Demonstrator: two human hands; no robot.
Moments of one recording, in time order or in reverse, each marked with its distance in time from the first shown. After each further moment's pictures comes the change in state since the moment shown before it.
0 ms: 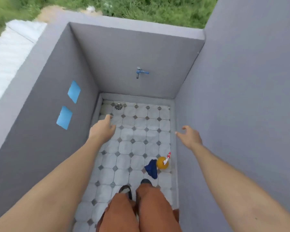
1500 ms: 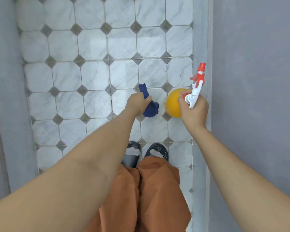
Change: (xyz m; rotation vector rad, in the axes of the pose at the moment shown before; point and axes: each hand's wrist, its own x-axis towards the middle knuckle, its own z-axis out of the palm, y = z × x) left_hand 0.184 -0.014 0.679 -0.180 -0.575 -0.106; right_hand 0.274 0.303 0.450 0.465 0.332 0.054
